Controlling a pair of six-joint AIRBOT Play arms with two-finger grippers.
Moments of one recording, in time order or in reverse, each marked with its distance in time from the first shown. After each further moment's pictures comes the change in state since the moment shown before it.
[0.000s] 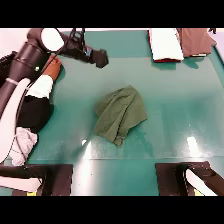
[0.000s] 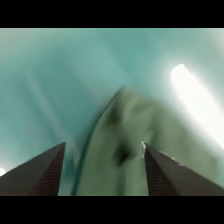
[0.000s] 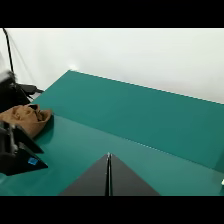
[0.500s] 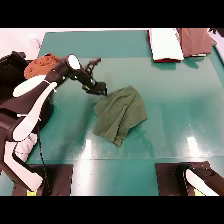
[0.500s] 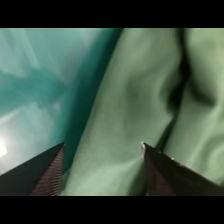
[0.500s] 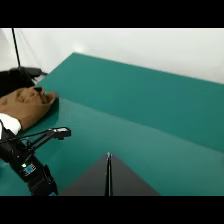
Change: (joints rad) left arm 0.061 -0.254 -0.155 -0.217 -0.153 0.060; right arm 0.000 -0.041 0.000 0.001 0.076 0.003
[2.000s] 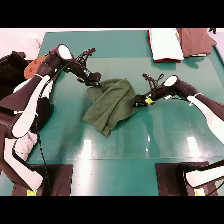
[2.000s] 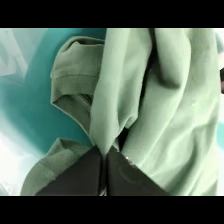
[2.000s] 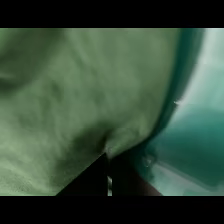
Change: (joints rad) left arm 0.079 -0.014 0.161 -0.031 -0.075 0.029; right arm 0.261 -0.689 -0.405 -0.004 -0.042 0.051
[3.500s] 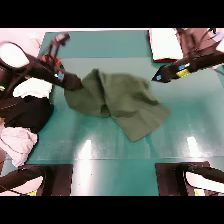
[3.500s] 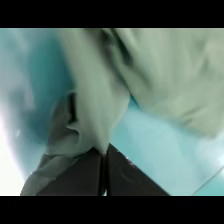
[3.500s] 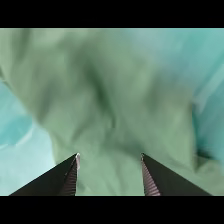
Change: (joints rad) left arm 0.020 0.608 -0.447 0.110 0.039 0.052; right arm -0.089 0.338 0.323 -0.261 0.346 0.090
